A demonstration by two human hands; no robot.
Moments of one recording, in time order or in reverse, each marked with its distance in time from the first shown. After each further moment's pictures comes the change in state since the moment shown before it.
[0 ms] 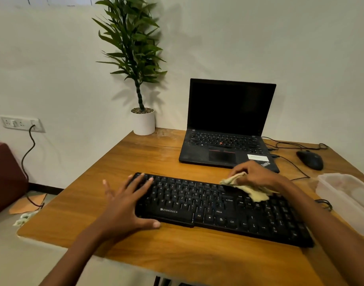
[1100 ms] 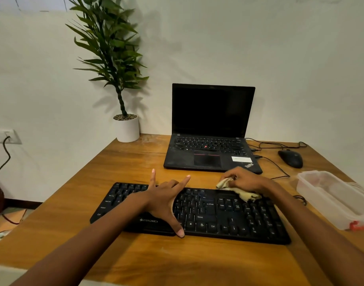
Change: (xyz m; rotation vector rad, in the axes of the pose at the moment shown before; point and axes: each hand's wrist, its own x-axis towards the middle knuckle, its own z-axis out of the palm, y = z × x) left_hand 0.090 0.095 -0.010 0.143 -0.458 0.323; right_hand 0.007 0.030 -0.007 -0.183 0.009 0.023
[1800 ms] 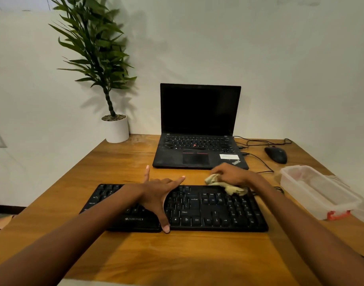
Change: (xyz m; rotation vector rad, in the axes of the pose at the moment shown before) left_hand 0.014 0.008 -0.014 0.070 -0.126 0.007; right_hand -0.006 -0.008 -0.009 -0.085 -0.056 0.026
